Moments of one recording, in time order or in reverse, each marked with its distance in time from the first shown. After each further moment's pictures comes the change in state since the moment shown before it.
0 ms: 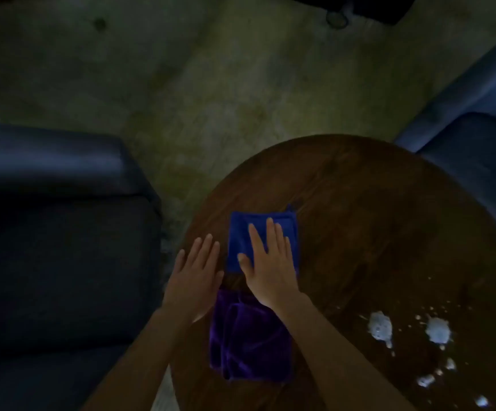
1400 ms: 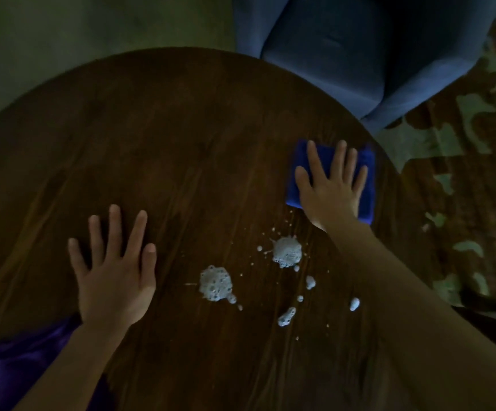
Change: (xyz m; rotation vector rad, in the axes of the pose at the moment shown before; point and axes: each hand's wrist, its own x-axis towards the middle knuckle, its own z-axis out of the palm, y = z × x) left_hand 0.061 0.249 0.072 0.185 0.202 0.115; right_hand -0.081 0.446 -0.047 0.099 0.325 0.661
